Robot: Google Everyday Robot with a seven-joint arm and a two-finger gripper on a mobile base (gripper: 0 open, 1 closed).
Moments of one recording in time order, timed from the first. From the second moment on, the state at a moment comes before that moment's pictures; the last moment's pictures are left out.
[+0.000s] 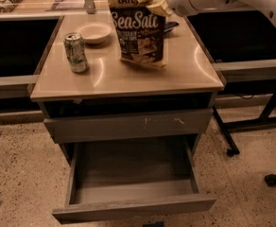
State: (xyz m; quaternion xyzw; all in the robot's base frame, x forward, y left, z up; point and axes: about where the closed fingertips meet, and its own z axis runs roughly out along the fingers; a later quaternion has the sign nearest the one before) arm 0.722 -0.054 1.023 -0.56 0.62 -0.01 0.56
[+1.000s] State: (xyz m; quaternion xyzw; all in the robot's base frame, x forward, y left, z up) arm 0.738 -0.058 0.962 -0.55 0.64 0.03 0.53
